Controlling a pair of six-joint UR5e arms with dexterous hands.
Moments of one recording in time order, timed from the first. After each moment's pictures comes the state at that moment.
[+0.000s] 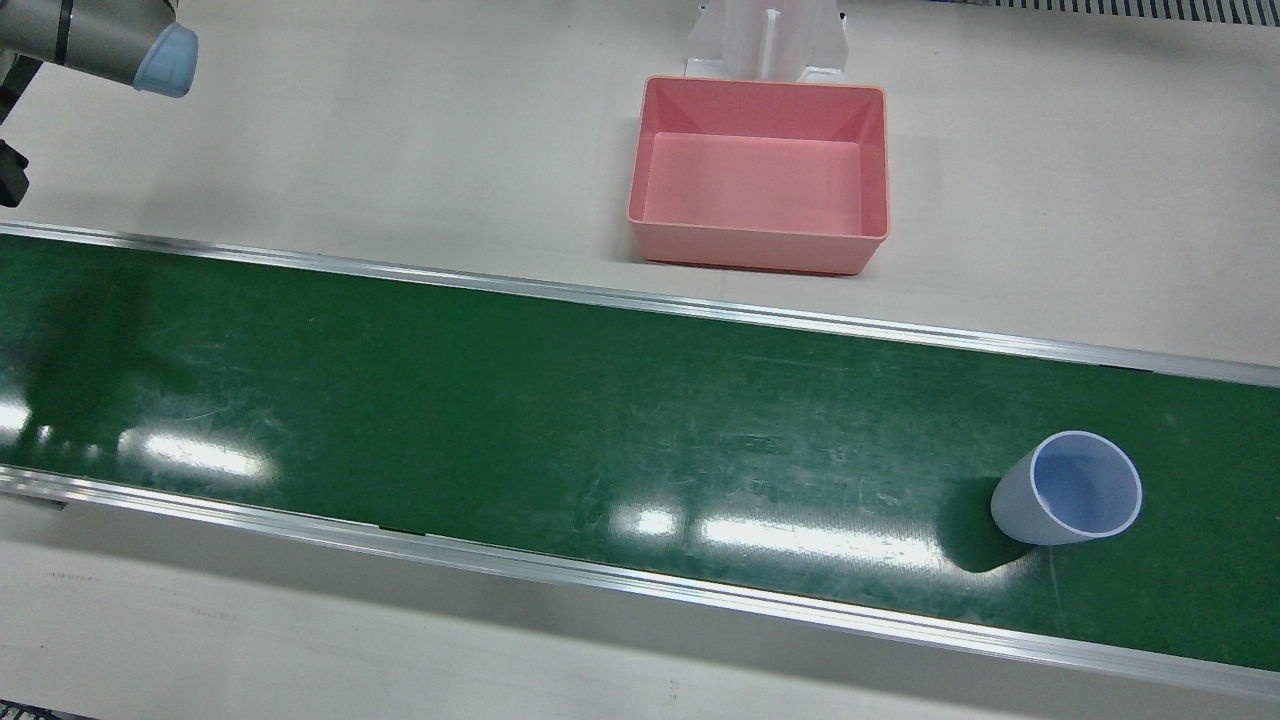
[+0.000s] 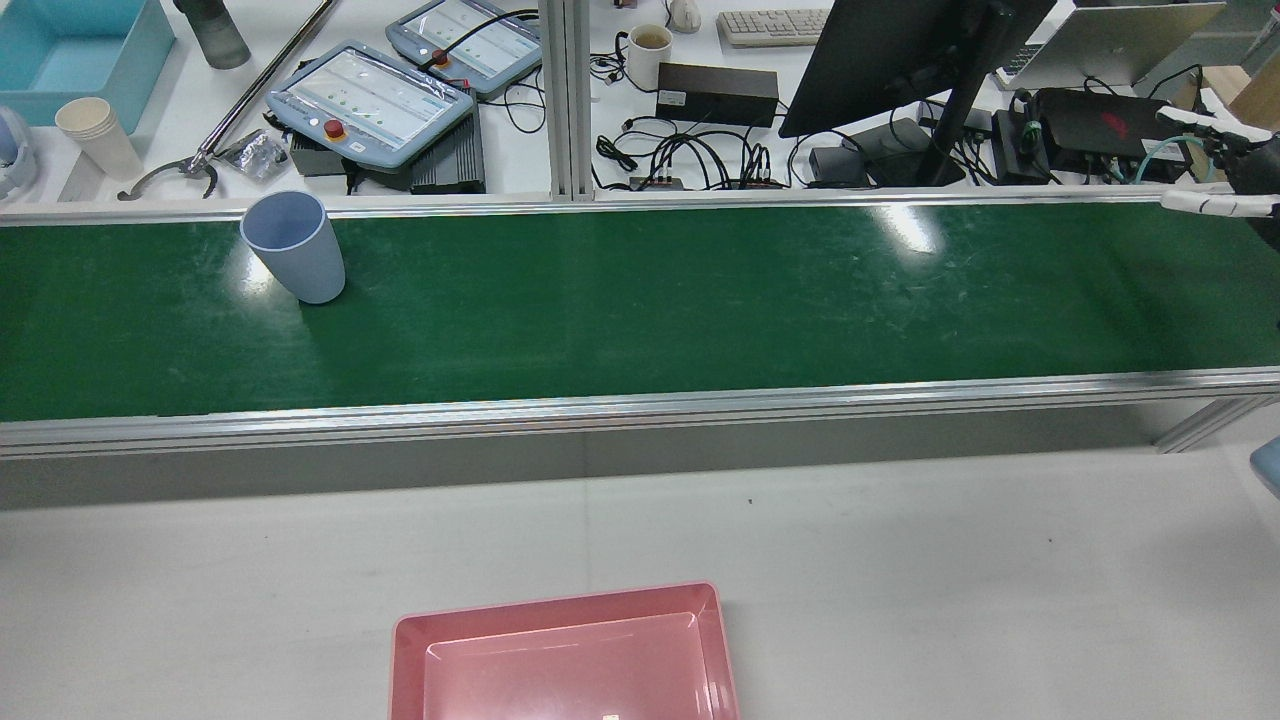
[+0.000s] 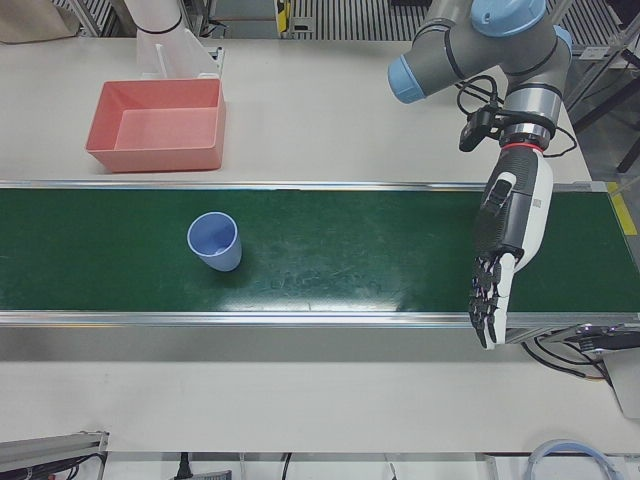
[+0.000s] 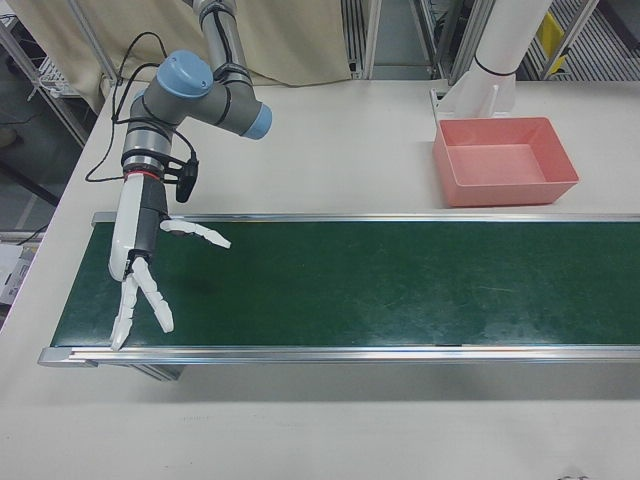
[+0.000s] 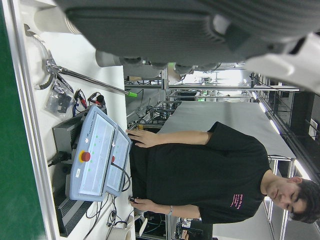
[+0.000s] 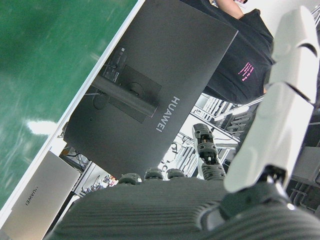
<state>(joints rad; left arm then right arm) -1.43 -1.76 -1.74 0.32 1.79 -0.01 1.30 -1.56 1.66 -3.18 -1.38 -0.53</state>
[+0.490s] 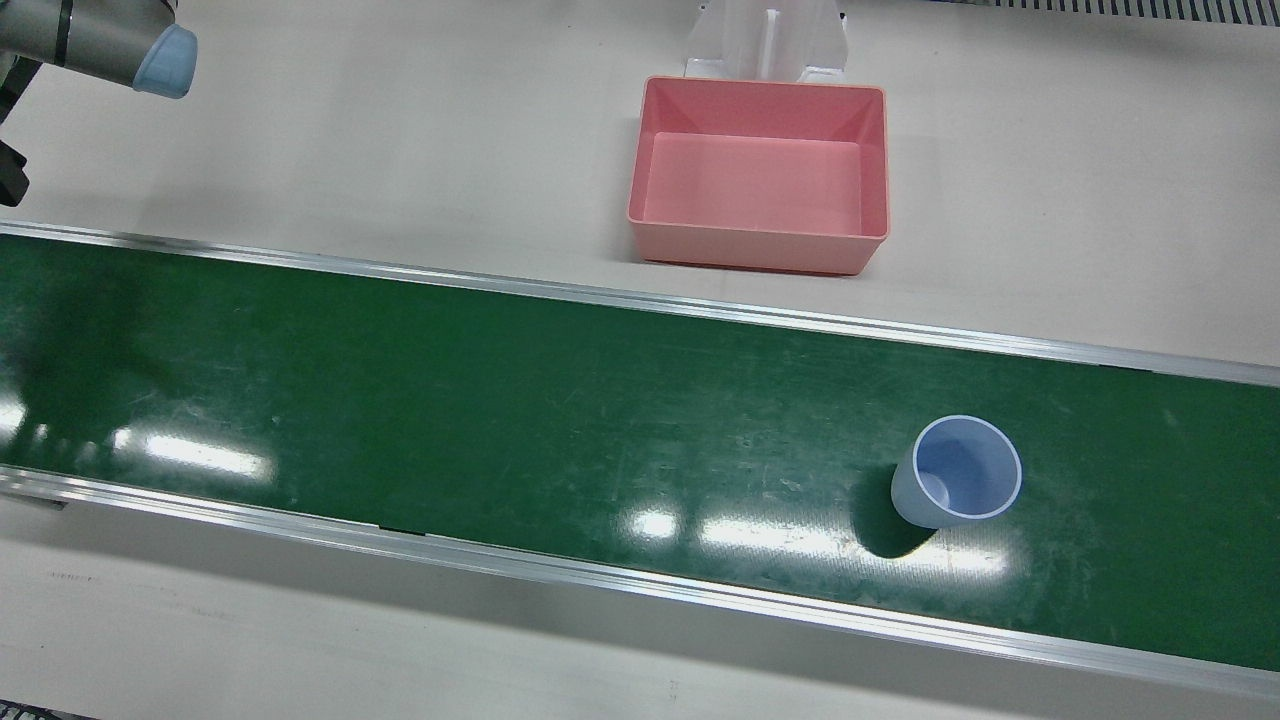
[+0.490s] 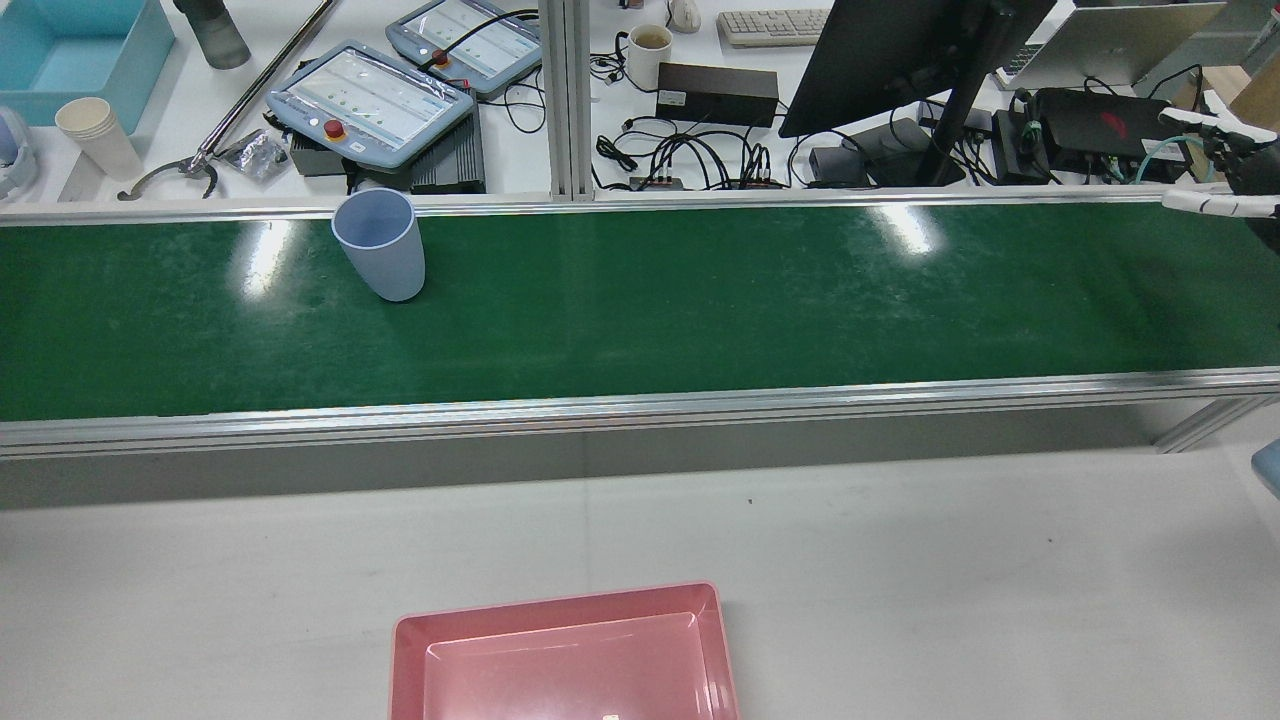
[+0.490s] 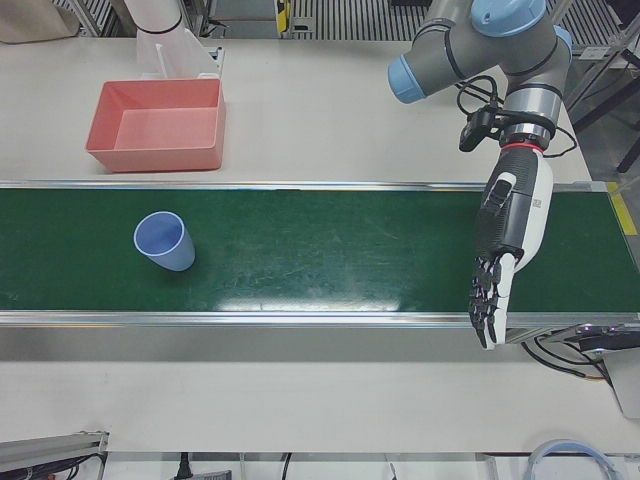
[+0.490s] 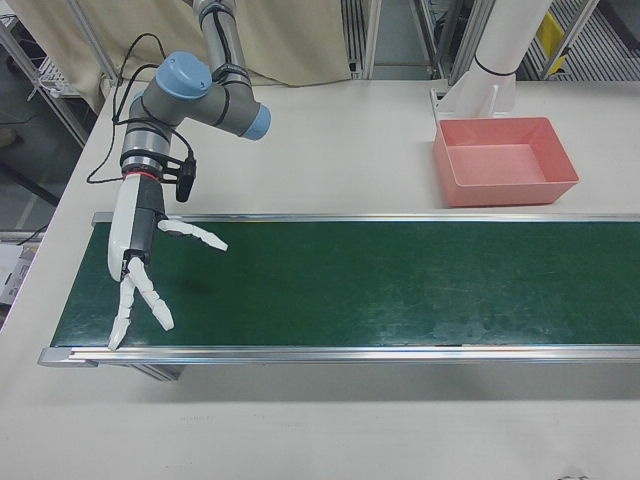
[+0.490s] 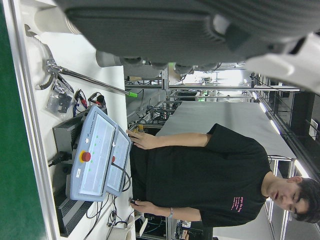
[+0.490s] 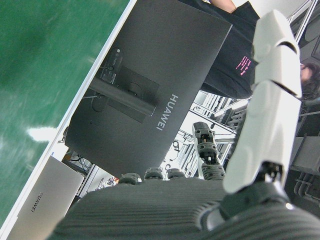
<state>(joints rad) -1.43 -1.76 -1.74 0.32 1.79 -0.01 1.30 -1.56 1.66 -3.17 -1.38 -0.47</state>
